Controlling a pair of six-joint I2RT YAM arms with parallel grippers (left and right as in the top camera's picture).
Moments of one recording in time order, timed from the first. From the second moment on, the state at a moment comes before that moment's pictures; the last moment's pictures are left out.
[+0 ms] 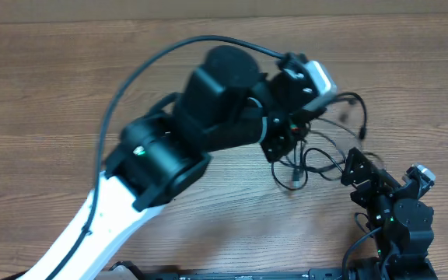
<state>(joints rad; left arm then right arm) -0.79 1.46 1.88 -0.80 0.40 0.08 0.05 0.28 0.42 -0.53 0.10 0.75</state>
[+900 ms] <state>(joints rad) -0.67 1.41 1.88 -0.85 0.20 0.08 0.05 0.28 0.42 -0.51 0.13 0.74</state>
